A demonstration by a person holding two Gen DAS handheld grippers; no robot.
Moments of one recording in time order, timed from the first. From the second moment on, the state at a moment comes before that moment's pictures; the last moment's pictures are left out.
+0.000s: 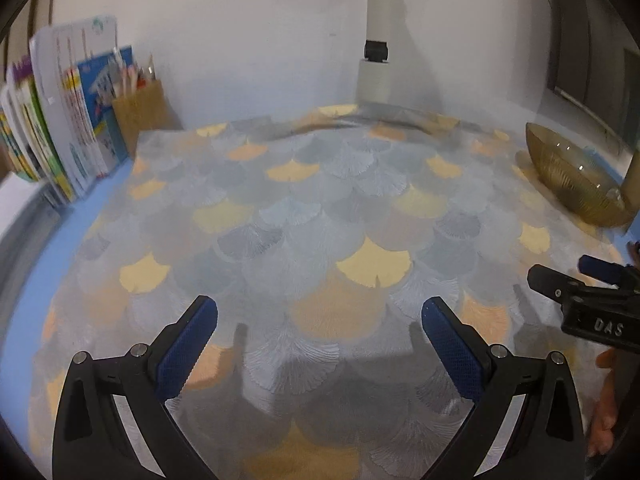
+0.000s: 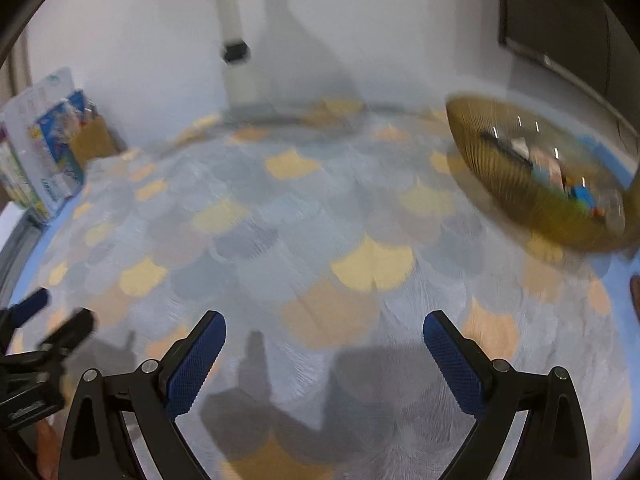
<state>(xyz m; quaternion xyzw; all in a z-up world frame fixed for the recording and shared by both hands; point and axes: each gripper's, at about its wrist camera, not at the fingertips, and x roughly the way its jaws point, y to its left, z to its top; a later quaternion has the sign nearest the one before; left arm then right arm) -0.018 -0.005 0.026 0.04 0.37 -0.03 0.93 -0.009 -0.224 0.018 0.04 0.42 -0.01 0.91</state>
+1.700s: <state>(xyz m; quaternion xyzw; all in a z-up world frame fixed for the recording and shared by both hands) 0.013 0.010 0.011 -0.02 0.45 -0.03 0.89 -0.013 -0.195 0.017 -0.03 0.41 -0.02 0.91</state>
